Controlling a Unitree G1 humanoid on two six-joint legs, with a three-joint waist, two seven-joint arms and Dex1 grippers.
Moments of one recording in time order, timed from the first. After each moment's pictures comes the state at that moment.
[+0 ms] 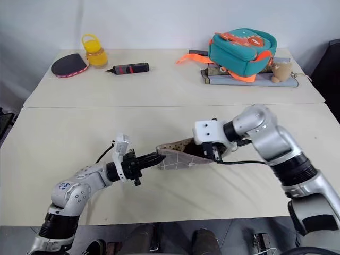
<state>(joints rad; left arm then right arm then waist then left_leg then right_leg) -0.23 0.40 -0.02 -0.21 -0.72 0.67 -0.74 -0.82 -0.77 0.42 0.00 0.02 0.26 1.35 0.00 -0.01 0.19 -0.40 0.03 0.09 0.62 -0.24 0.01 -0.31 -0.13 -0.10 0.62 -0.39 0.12</state>
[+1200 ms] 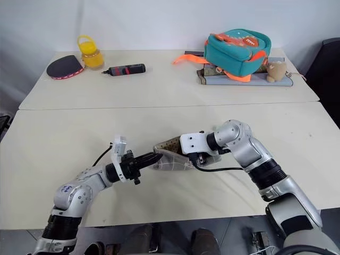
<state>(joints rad) -0.22 0.37 0.00 -0.16 -0.70 0.64 -0.75 -0.77 -0.61 0.47 0.15 -0.14 0.12 1.27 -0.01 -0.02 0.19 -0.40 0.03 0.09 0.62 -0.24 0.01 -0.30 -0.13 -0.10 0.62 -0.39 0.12</state>
